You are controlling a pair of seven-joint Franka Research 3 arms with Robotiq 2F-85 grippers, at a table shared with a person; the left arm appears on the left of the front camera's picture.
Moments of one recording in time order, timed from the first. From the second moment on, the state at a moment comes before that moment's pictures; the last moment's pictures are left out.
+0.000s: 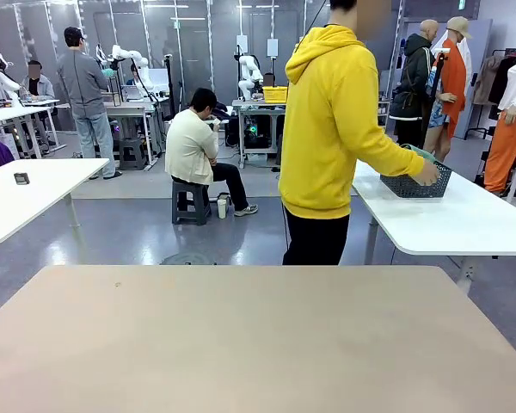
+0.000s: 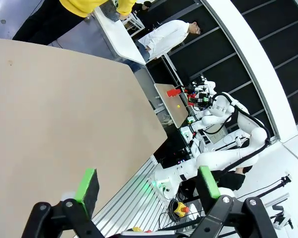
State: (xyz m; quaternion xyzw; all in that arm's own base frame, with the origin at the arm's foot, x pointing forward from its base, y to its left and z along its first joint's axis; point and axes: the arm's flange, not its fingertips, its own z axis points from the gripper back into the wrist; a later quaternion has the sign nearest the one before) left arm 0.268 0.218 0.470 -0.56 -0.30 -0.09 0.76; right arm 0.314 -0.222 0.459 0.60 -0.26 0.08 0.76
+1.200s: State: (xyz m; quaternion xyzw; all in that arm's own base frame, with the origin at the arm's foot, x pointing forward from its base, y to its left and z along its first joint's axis) left arm 0.268 0.217 0.471 -0.56 -0.30 -0.09 0.76; right arm 0.314 -0.222 0.459 0.60 -0.26 0.08 0.76
